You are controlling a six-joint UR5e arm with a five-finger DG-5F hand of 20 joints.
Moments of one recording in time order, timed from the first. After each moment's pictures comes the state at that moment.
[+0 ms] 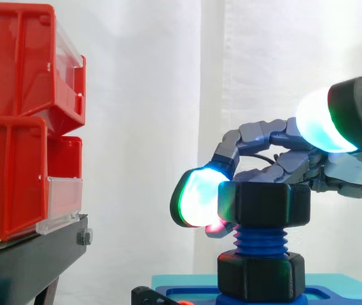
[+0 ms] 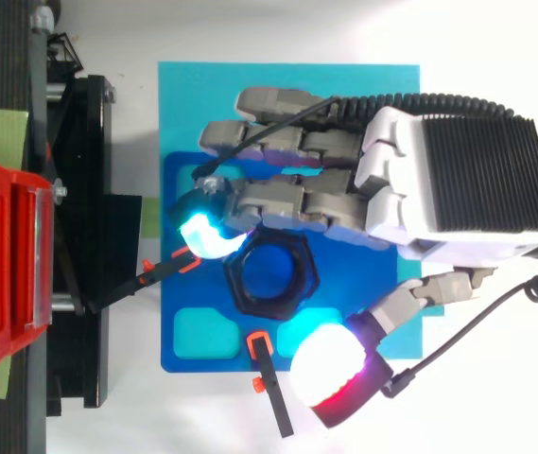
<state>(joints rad) 0.14 -2.17 -1.48 -2.44 -1.48 -1.19</state>
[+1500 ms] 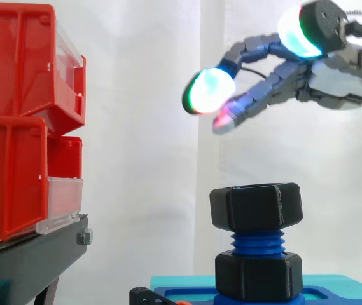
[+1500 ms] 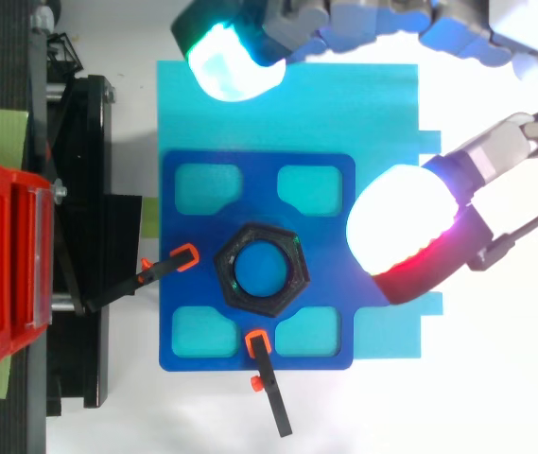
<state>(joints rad) 0.00 -2.08 -1.37 -2.54 -1.62 -1.24</state>
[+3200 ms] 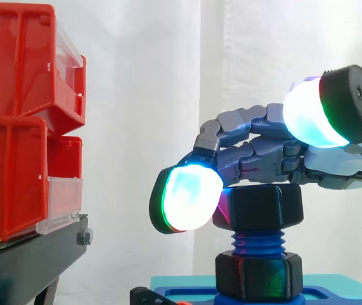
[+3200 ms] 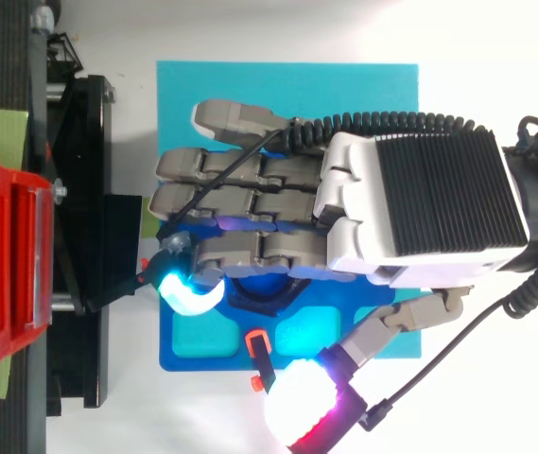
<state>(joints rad) 0.13 -2.21 -1.35 -2.58 -1.56 -1.13</state>
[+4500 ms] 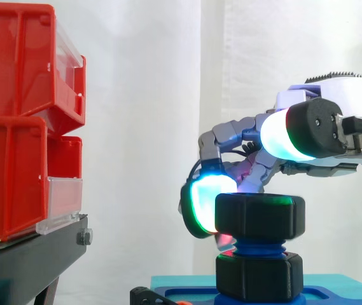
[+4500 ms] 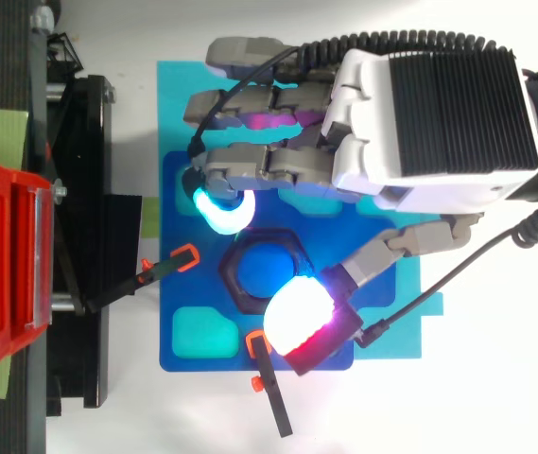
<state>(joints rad) 0.07 -2.20 -1.29 -2.70 -1.61 -1.22</state>
